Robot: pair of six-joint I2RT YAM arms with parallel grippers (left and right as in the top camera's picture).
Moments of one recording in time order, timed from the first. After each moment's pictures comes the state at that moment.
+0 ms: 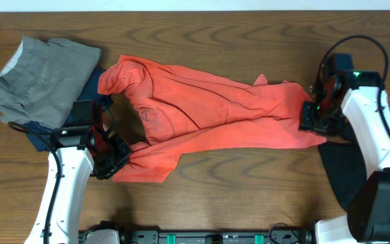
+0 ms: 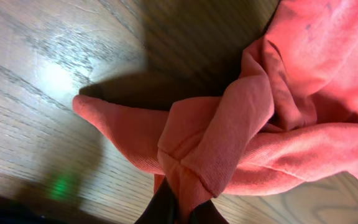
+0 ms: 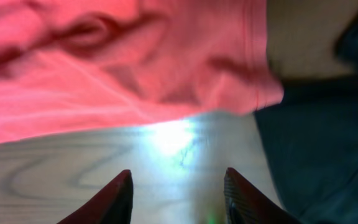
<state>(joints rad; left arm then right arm) 0.08 1.26 0.86 -1.09 0.21 -0.60 -0.03 1.66 1.27 -1.22 -0.03 0.23</state>
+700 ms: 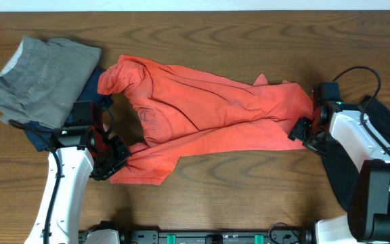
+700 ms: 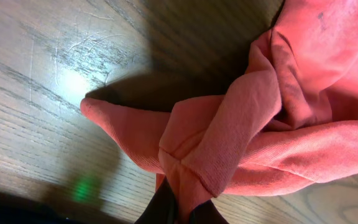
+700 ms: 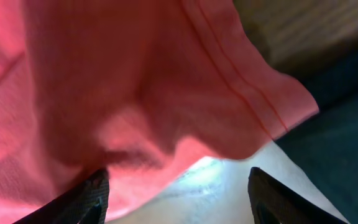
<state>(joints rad) 0.08 1.26 0.86 -1.11 0.18 -0.53 -0.04 1.66 0.93 -0.78 0.02 0.55</state>
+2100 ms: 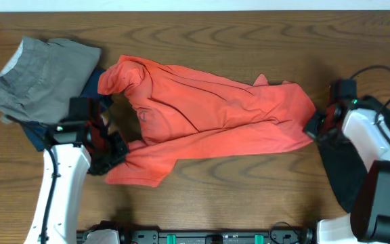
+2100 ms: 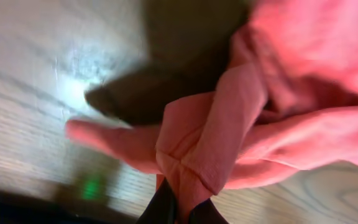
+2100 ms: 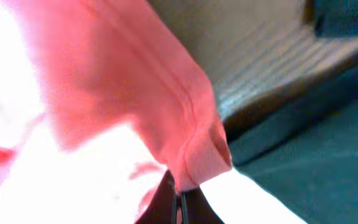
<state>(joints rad) 0.08 1.26 0.97 -1.18 0.19 -0.44 -0.14 1.64 1.00 -0.80 0.00 0.52</state>
